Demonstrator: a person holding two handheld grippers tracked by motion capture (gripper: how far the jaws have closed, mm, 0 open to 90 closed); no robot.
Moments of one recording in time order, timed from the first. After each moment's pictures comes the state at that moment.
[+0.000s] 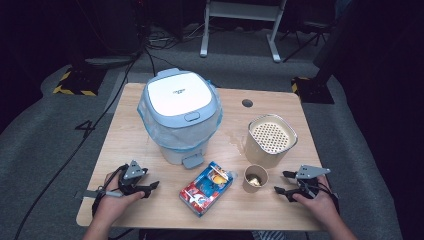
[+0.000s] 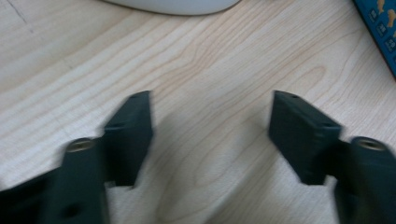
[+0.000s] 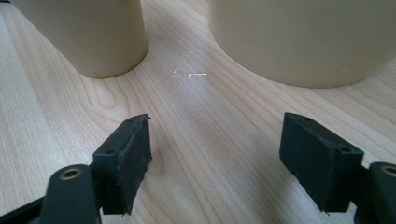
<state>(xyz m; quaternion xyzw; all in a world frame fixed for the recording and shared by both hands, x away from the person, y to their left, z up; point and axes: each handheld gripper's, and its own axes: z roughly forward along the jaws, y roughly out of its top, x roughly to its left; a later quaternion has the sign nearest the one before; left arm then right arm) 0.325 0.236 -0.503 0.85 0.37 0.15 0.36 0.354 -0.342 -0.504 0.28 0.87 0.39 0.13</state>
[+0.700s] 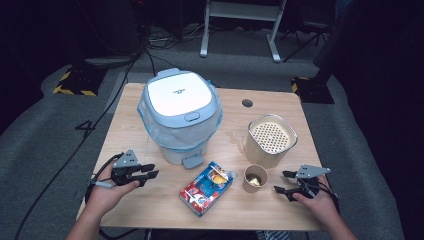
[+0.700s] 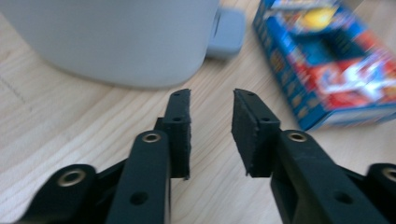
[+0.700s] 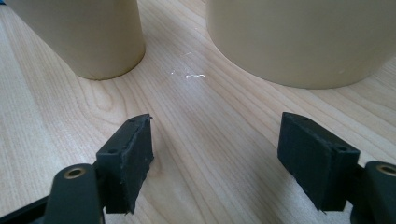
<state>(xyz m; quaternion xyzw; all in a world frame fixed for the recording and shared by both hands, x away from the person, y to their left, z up) 0.331 0.241 -0.440 0.83 0.33 0.08 0.43 0.355 -0.342 -0.504 0.29 0.87 0.39 0.13</state>
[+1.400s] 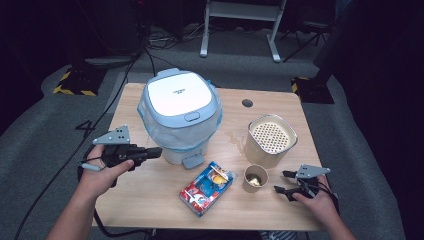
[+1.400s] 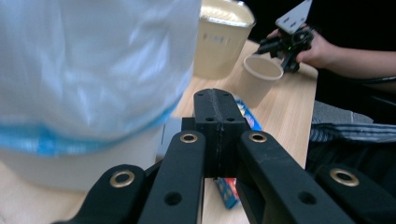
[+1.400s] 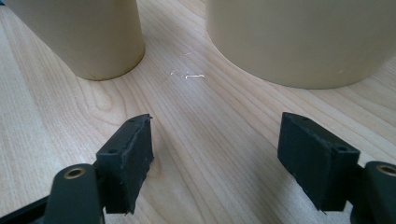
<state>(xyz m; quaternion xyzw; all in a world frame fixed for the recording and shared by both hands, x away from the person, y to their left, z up) 0.338 0.231 -0.349 0.80 0.25 0.06 0.54 0.355 -0.342 -0.504 0.29 0.87 0.39 0.13</state>
